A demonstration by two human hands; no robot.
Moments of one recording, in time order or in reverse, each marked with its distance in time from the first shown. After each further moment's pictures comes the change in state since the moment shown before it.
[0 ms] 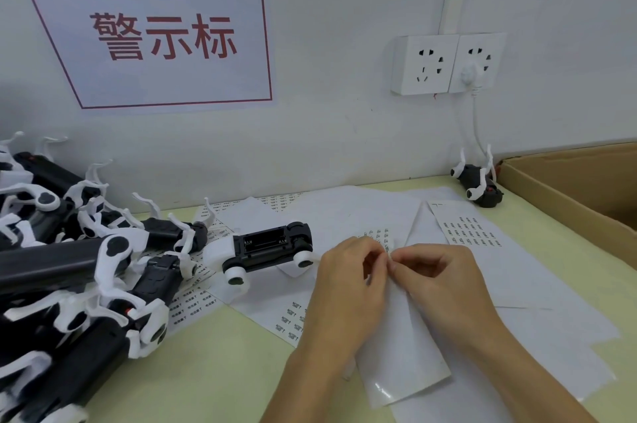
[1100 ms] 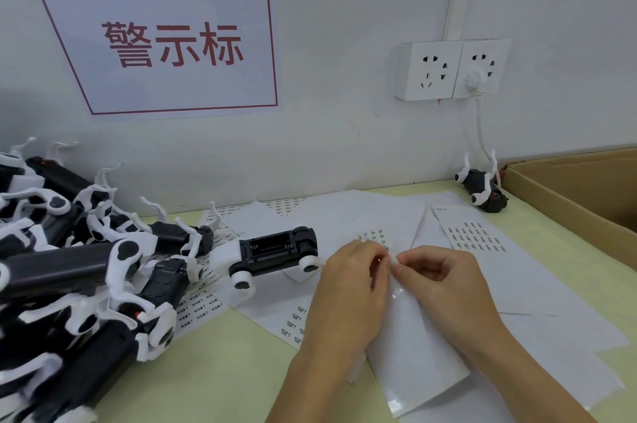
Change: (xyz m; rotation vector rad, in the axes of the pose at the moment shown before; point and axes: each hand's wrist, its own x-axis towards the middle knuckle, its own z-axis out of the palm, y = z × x) left_hand 0.001 0.002 -0.003 0.085 -0.027 -0.003; right_hand 0.000 0.001 -0.001 0.052 0.022 0.065
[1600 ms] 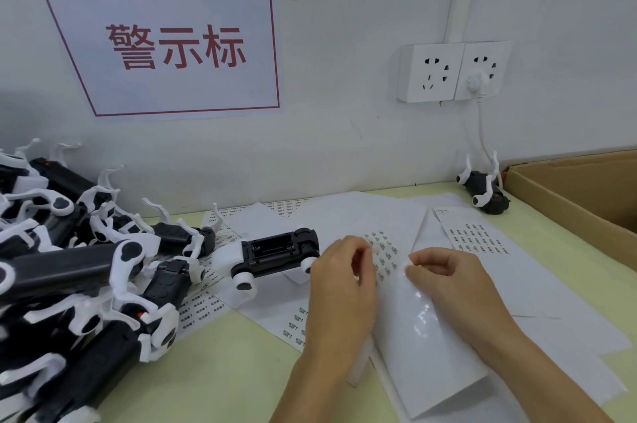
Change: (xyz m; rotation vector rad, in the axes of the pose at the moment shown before) left_hand -0.002 -0.005 0.002 -0.073 0.202 -0.094; right_hand 0.005 0.001 -0.008 -0.109 0.056 0.218
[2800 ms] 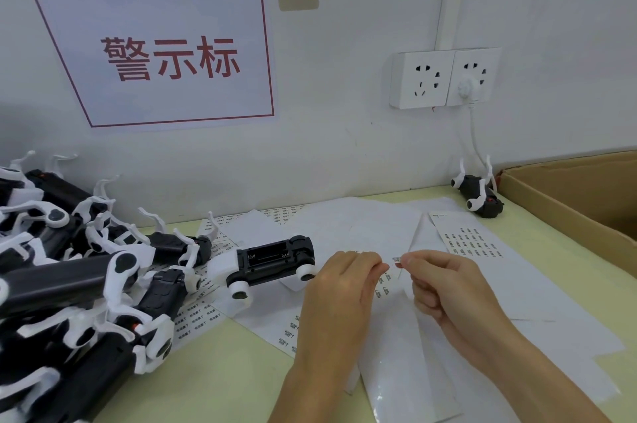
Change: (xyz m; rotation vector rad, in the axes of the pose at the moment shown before) left_hand -0.001 -0.007 -0.001 0.200 0.025 0.389; right_hand 0.007 0.004 -0.001 0.394 -0.130 0.077
